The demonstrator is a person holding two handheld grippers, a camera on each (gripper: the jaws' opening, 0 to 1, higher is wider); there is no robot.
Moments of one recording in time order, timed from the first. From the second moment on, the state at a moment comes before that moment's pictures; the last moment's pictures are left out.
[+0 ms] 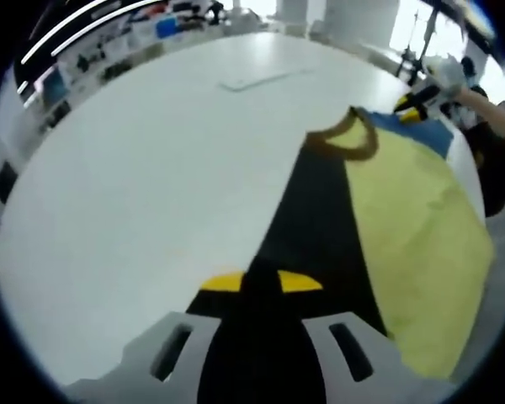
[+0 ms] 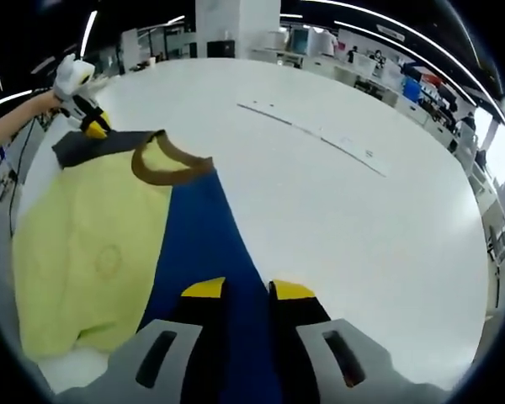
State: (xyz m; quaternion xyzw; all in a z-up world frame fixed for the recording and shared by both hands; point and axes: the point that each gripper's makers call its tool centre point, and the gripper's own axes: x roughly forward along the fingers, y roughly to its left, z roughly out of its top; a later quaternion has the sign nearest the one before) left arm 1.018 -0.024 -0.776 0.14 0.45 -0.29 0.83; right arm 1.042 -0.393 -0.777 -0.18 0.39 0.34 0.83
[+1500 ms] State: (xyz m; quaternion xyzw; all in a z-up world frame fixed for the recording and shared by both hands) left arm 1.021 -0.023 -0.775 0.15 0.45 -0.27 0.84; right arm 1.047 -0.379 -0.778 -0.23 0.40 0.36 0.81
